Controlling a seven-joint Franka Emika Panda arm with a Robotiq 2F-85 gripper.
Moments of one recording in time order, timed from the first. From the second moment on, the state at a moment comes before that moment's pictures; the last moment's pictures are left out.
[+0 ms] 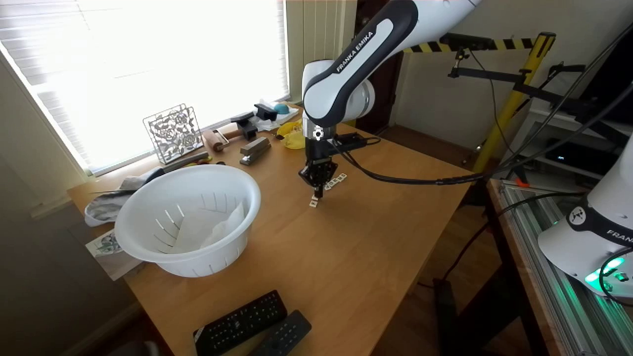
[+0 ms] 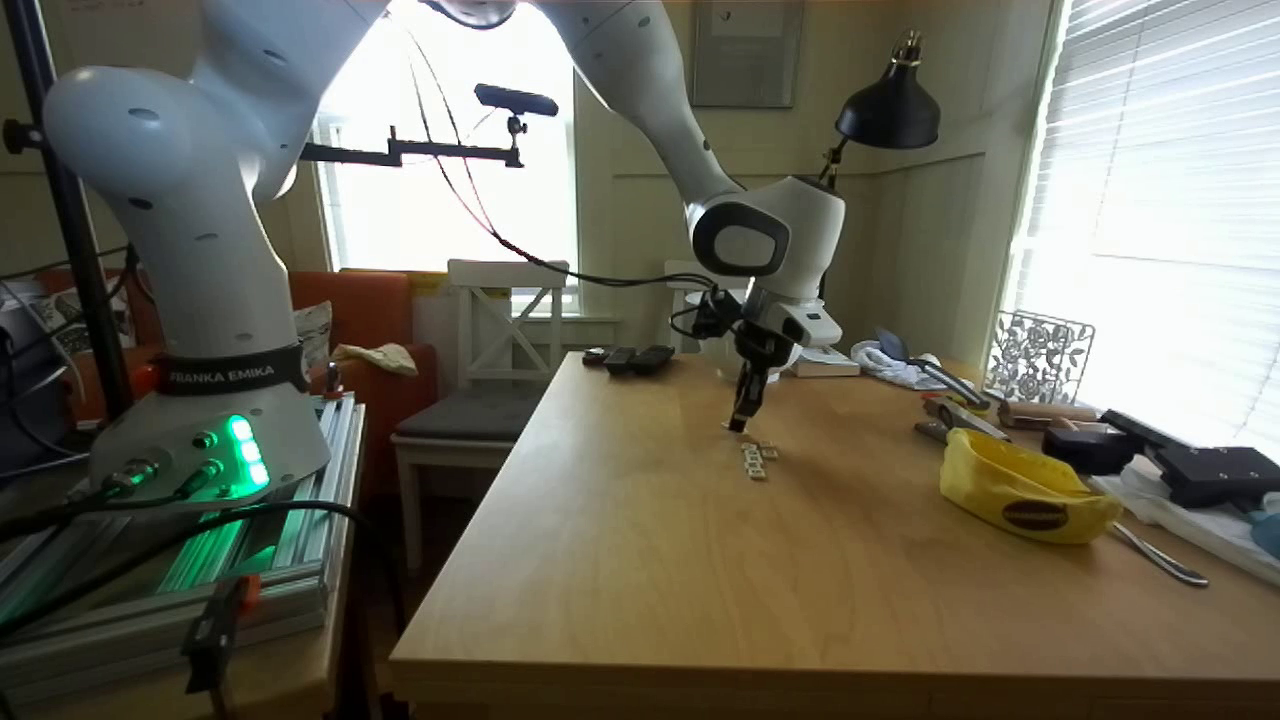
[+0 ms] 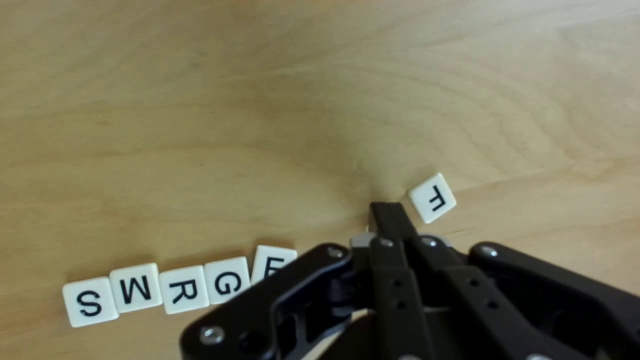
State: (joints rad) arm -0.20 0.68 0.02 -1.84 0.31 2.38 0.18
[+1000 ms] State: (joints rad) arm -0.19 0.68 0.02 -1.84 0.31 2.41 0.18
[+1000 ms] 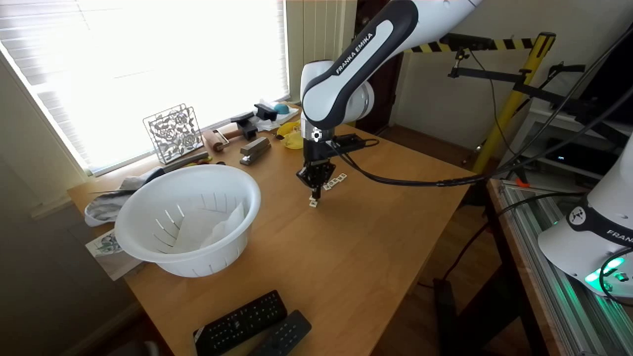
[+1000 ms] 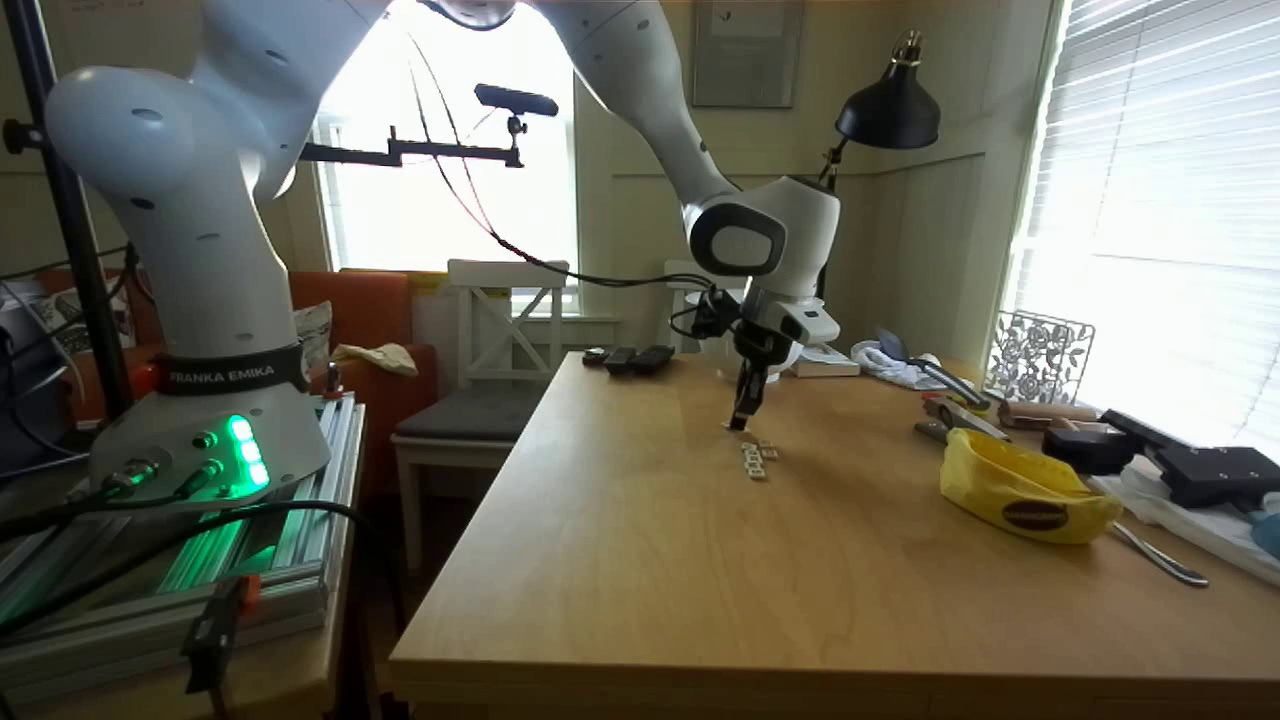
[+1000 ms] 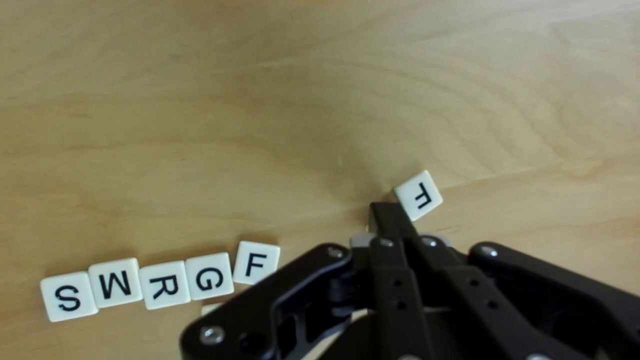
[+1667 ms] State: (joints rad) arm -0.18 0.67 0.01 -1.86 0.31 2.45 0.18
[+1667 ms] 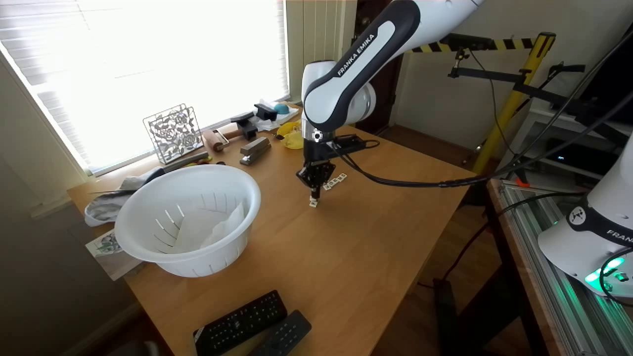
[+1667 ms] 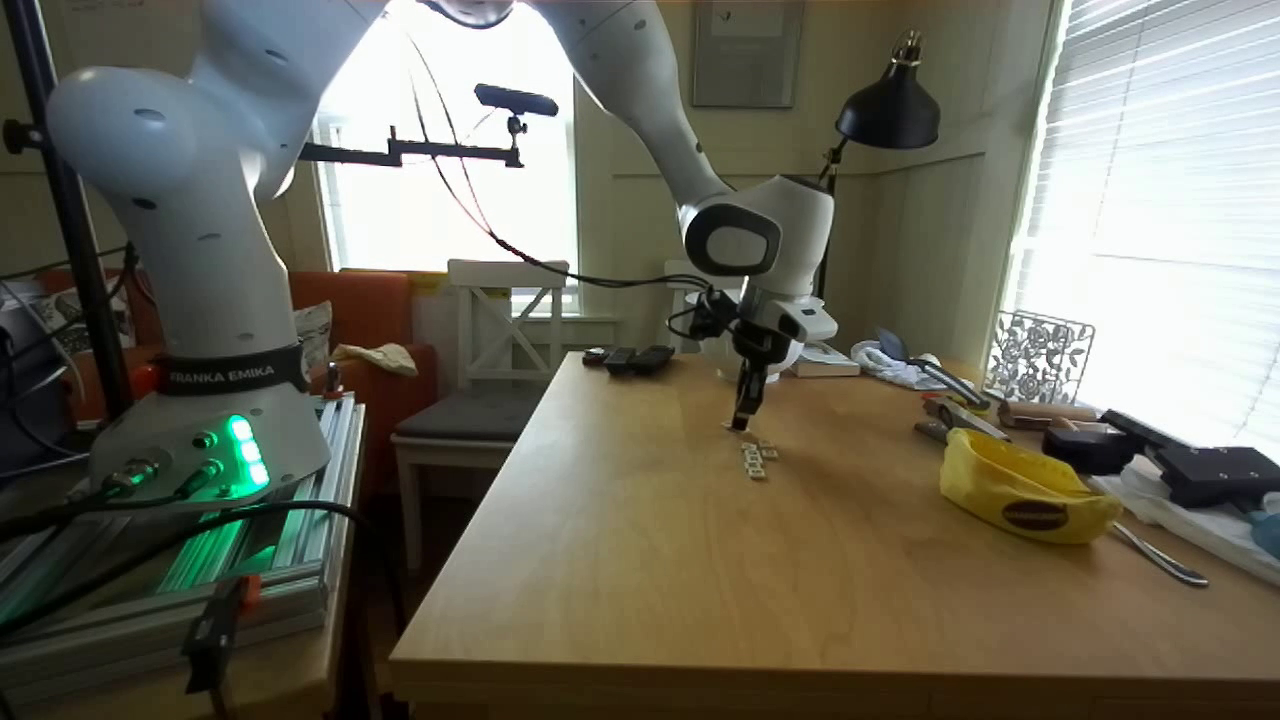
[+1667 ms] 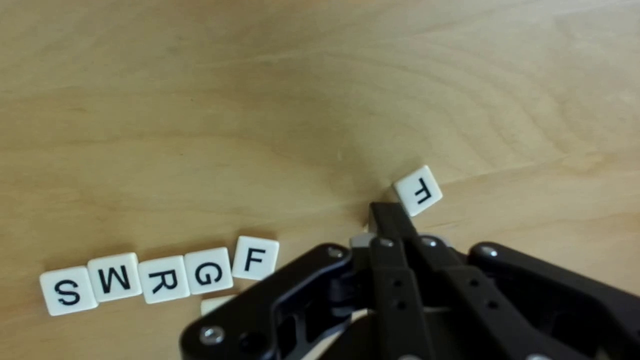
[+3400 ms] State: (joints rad) arm -0.14 0.51 -0.04 -2.12 0.31 2.63 0.19
